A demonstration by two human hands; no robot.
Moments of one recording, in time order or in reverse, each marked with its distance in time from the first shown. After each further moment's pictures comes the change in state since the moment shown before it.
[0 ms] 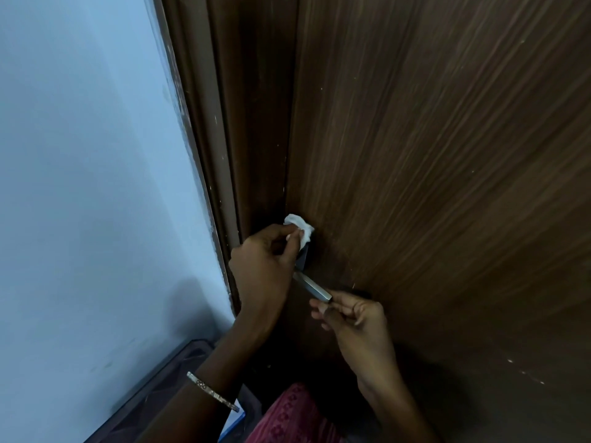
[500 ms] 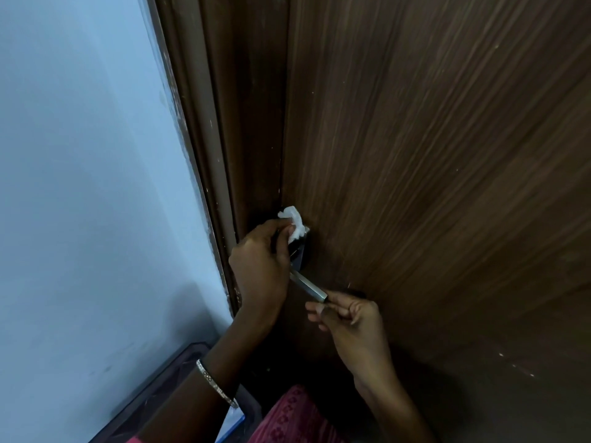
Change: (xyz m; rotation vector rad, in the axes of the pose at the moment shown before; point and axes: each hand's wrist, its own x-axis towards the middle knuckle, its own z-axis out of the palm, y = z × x) left_hand 0.002 0.006 0.004 0.056 0.053 0.097; right_hand 0.004 0.012 -0.003 -0.001 -0.003 -0.001
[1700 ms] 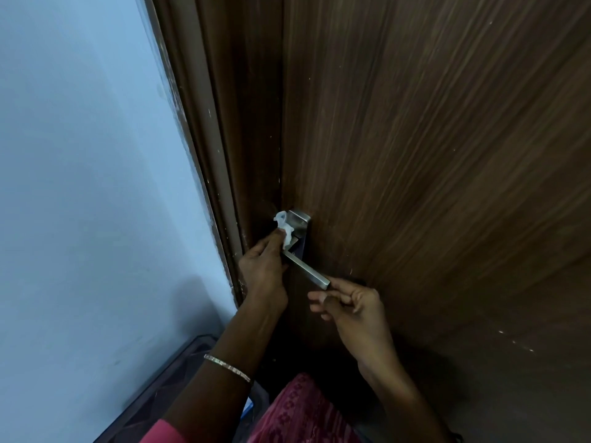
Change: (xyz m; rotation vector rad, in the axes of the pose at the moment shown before) left_hand -0.014 -0.031 0.027 -0.864 -0.058 -1.063; right_hand -0.005 0.001 0.000 0.076 -0.029 -0.024
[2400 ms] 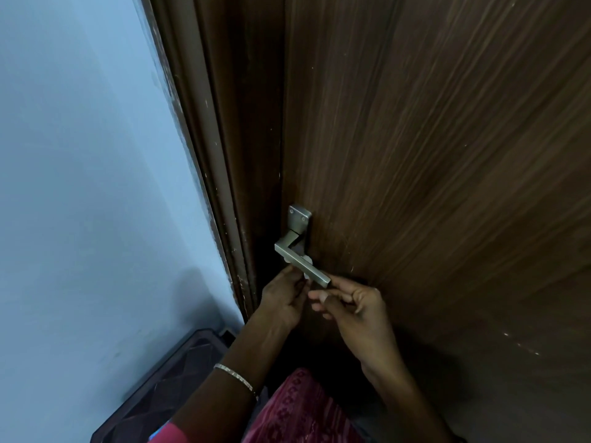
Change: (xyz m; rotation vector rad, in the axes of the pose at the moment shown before) left_hand 0.022 -0.062 -0.012 -0.133 -0.183 -0.405; right_hand -0.002 -0.001 -0.002 -0.041 -0.054 -0.072
